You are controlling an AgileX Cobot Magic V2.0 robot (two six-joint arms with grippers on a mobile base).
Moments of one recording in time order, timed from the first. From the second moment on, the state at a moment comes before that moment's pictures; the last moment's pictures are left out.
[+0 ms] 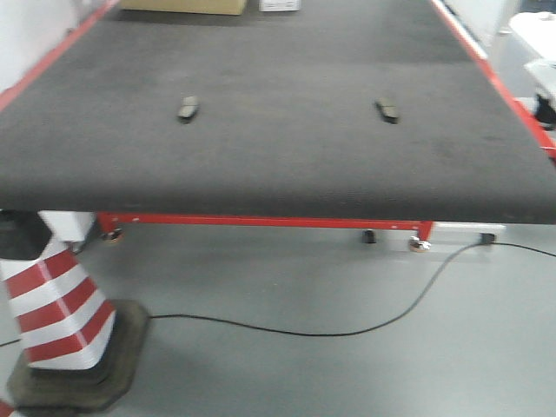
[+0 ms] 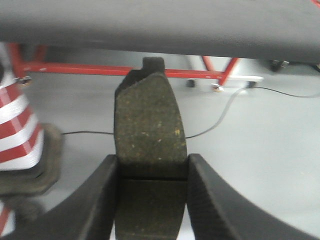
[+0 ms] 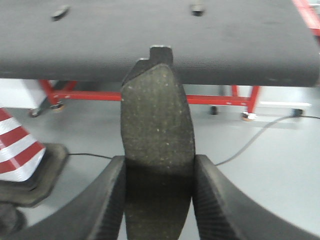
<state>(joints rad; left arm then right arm) -0.41 0.18 -0.56 0.12 0.97 -0.35 0.18 0.20 -0.49 -0.07 0.79 0.15</state>
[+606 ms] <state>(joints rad) -0.41 0.18 -0.56 0.12 0.97 -0.35 0.18 0.20 -0.49 -0.07 0.79 0.15</state>
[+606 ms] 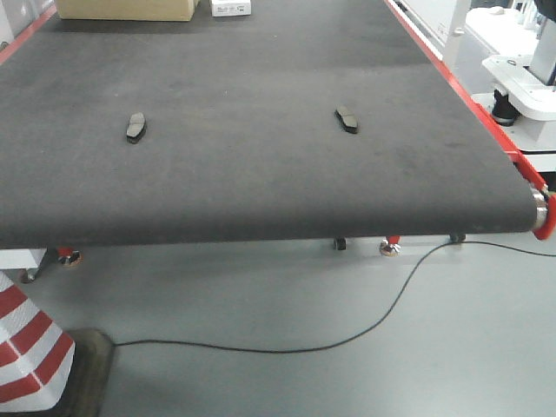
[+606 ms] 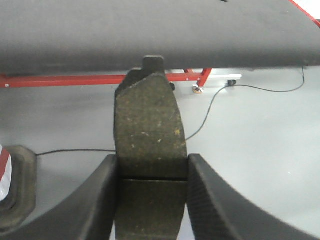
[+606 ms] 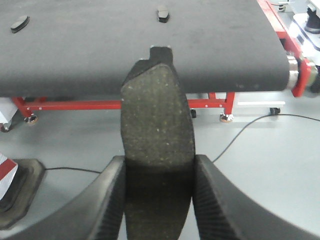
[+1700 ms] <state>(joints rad) -0.41 0.18 -0.56 0.12 0.97 -0.35 0.18 0.20 -0.49 -0.07 0.79 0.15</state>
